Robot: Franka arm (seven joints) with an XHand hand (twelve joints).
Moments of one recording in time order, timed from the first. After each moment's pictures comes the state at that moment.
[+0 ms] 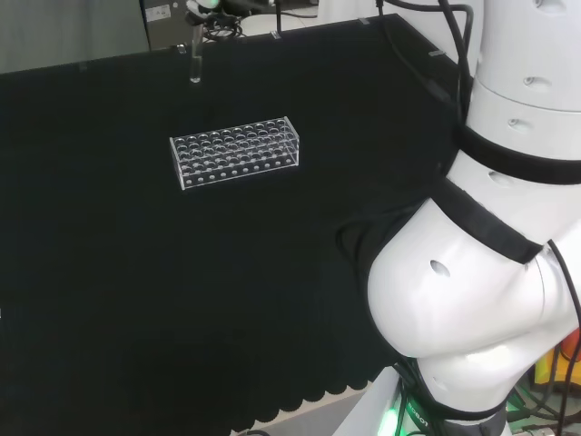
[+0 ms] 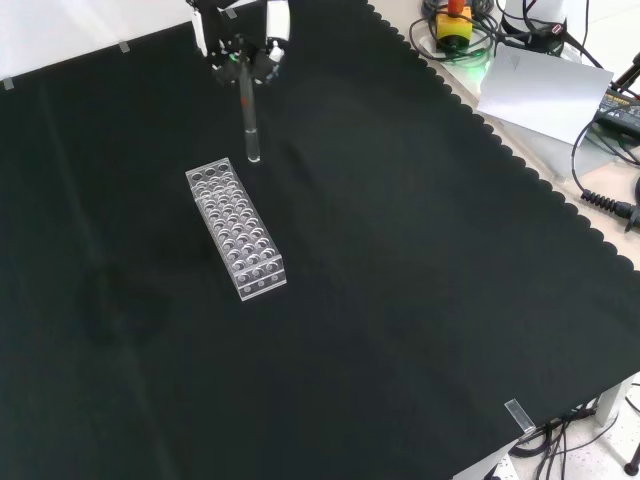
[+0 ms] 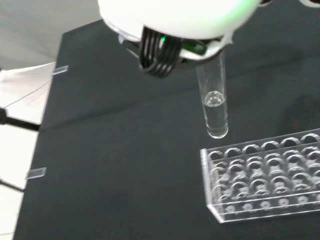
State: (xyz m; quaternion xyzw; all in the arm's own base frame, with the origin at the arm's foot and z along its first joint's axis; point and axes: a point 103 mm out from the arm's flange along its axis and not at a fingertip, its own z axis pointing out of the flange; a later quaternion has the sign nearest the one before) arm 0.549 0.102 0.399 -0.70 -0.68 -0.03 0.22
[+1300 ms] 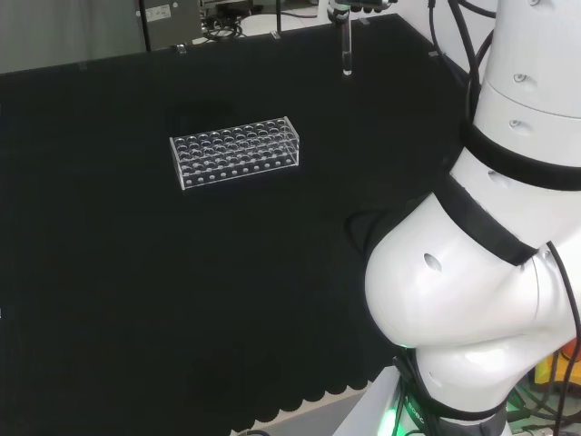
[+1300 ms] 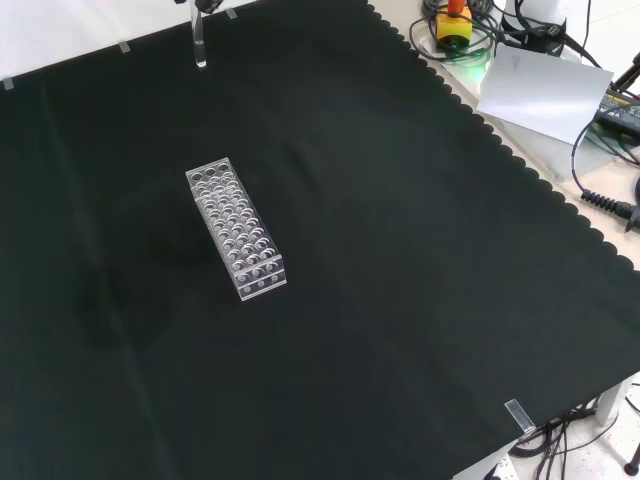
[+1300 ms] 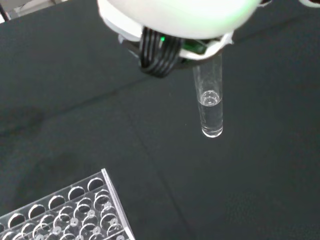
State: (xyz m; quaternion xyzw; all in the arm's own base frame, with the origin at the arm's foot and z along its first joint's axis) arm 0.533 -0.111 0.377 -0.85 -0.50 0.03 0.12
